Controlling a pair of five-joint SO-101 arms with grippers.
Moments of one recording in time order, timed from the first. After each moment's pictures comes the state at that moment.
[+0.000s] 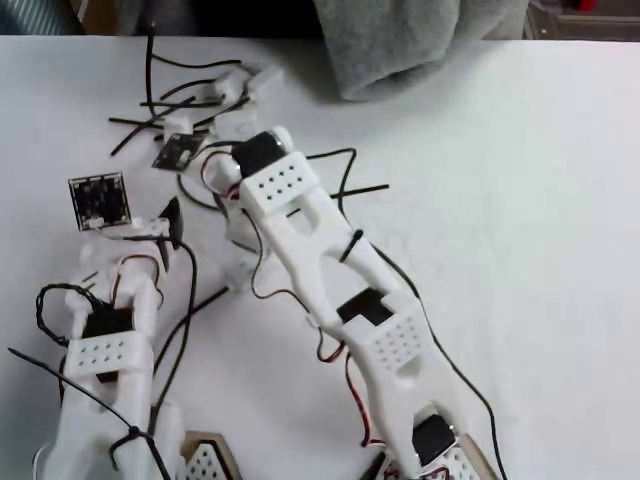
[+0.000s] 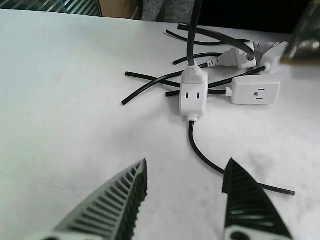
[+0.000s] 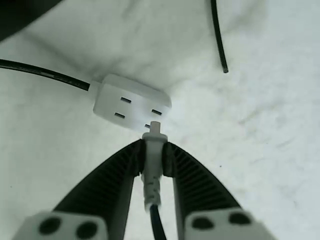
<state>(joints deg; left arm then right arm) -15.9 -46.1 77.1 9.3 -0.4 -39.4 38.8 -44.7 98.0 32.4</state>
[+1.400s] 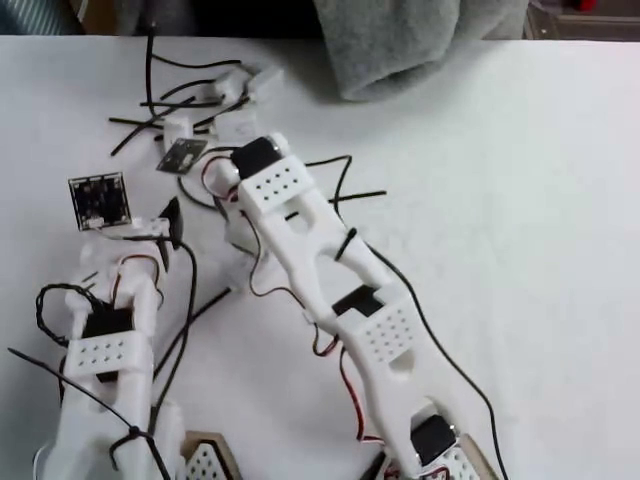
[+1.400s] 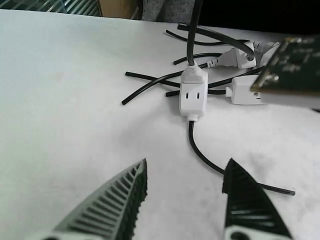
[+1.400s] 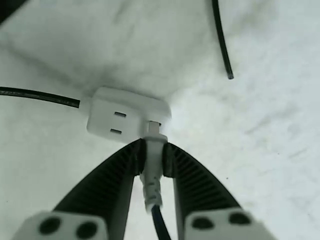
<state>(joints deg) -15.9 -46.1 77.1 9.3 -0.4 -38.9 44.2 -46.3 96.4 30.6</state>
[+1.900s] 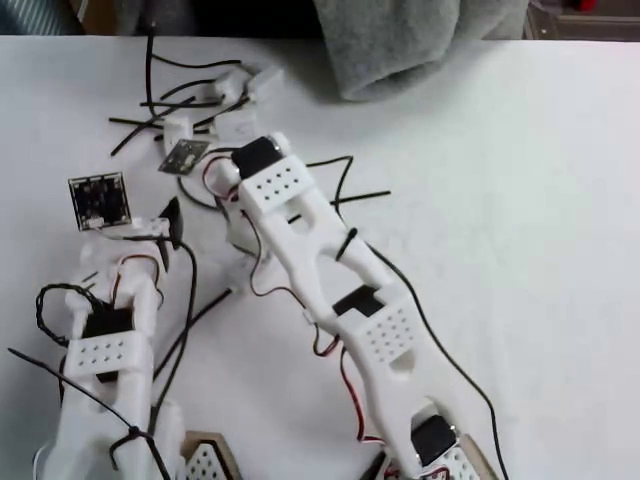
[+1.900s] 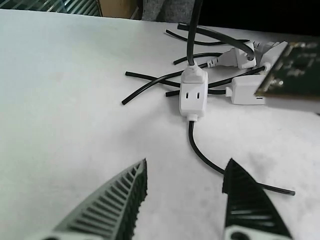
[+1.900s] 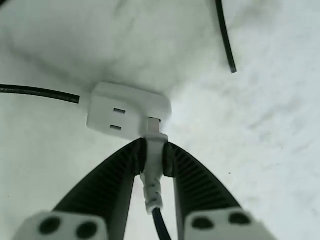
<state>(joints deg) -15.9 -46.1 77.1 9.3 -0.4 -38.9 44.5 -45.5 97.4 30.5</state>
